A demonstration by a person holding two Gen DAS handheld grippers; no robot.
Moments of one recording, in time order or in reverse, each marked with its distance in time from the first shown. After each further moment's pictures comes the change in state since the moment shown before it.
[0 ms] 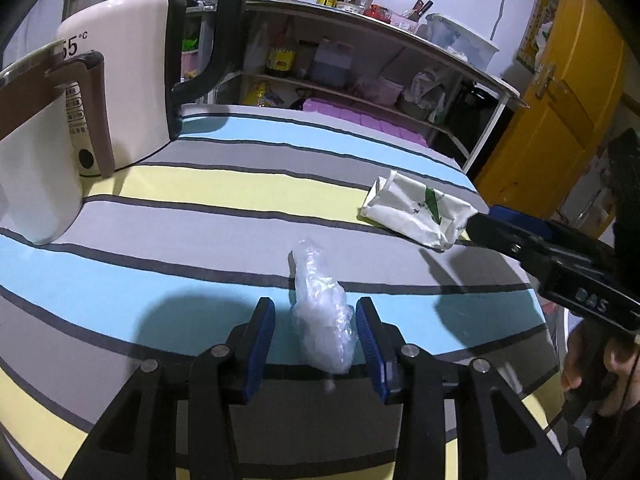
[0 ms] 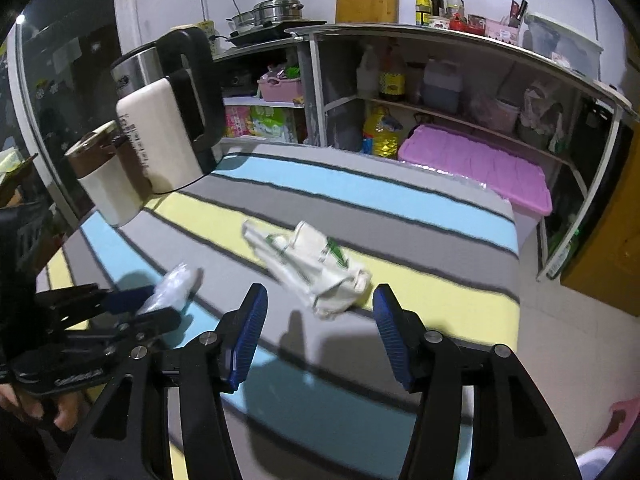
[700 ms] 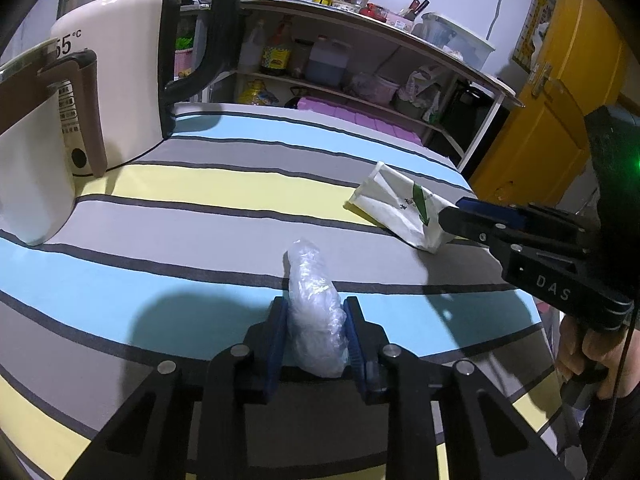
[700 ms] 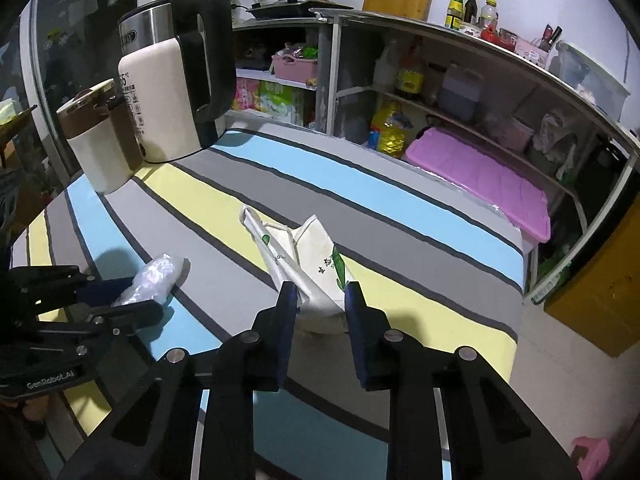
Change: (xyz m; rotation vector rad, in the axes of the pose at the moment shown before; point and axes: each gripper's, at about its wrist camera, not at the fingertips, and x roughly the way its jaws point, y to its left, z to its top) left arm 0.004 0.000 0.000 0.001 0.002 -0.021; right arm 0.020 0.016 0.012 -0.138 0.067 -0.044
